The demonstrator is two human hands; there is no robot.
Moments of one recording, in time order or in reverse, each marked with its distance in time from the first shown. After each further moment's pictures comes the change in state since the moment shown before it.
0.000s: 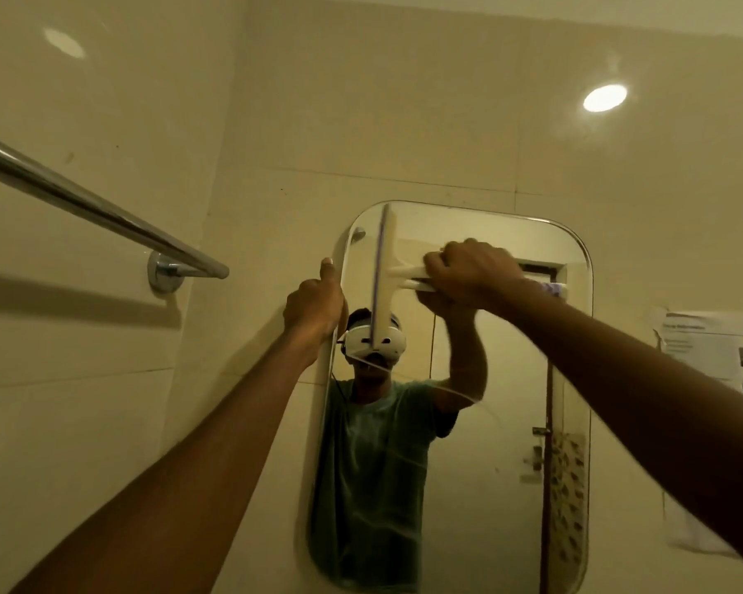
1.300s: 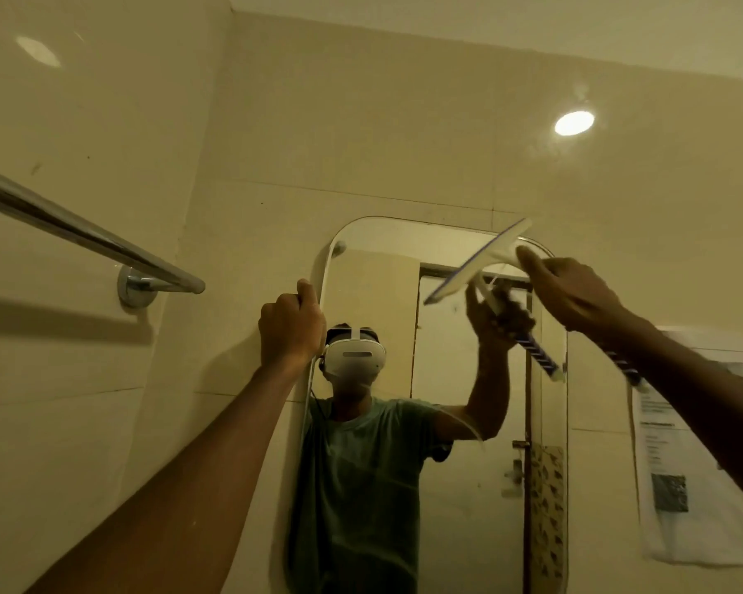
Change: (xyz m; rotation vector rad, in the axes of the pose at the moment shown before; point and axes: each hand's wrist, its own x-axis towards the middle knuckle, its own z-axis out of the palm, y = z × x) left_hand 0.005 -0.015 0.009 0.138 0.214 0.321; right_hand -0.058 0.100 -0.005 0.430 0.194 0.376
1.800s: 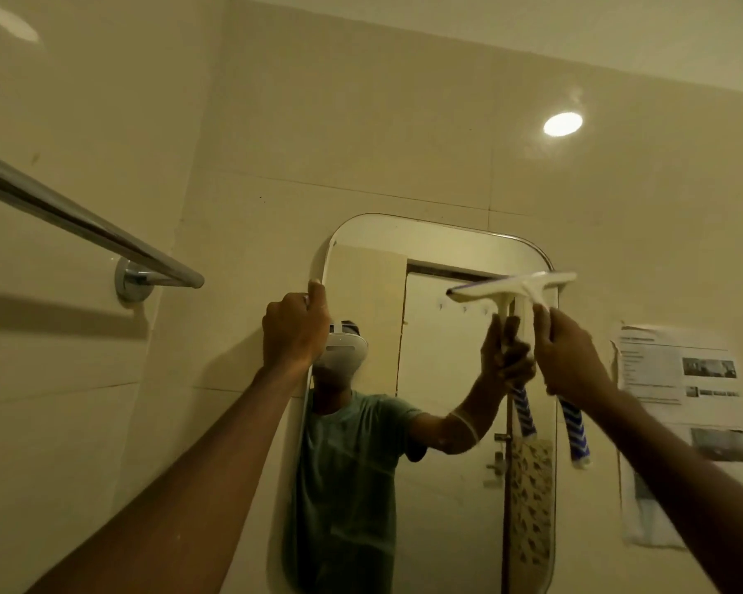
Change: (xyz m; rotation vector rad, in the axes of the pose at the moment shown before) left_hand -0.011 0.006 -0.004 -0.024 -0.016 -0.009; right_hand -0.071 0.002 0.033 0.304 0.070 0.150
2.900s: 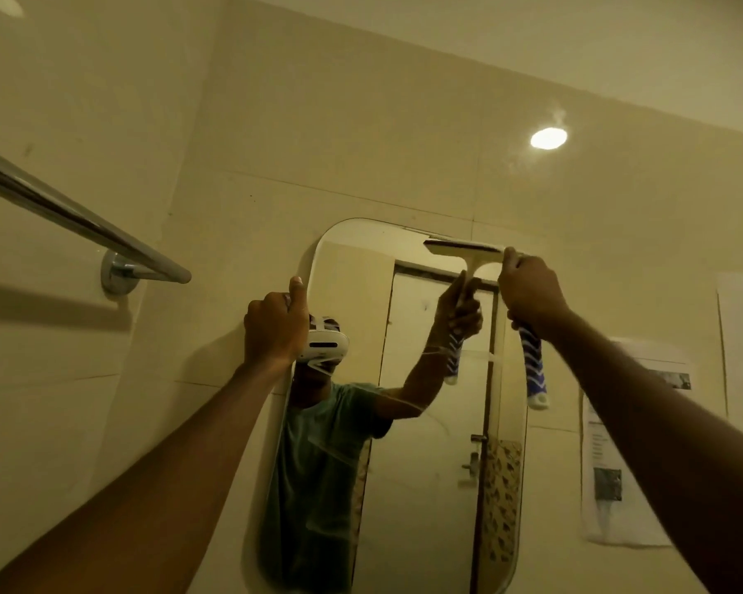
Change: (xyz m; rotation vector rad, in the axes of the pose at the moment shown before) left_hand 0.002 -0.003 -0.002 -0.043 0.025 0.003; right_hand 0.069 -0.063 -0.011 -0.105 0.114 0.170
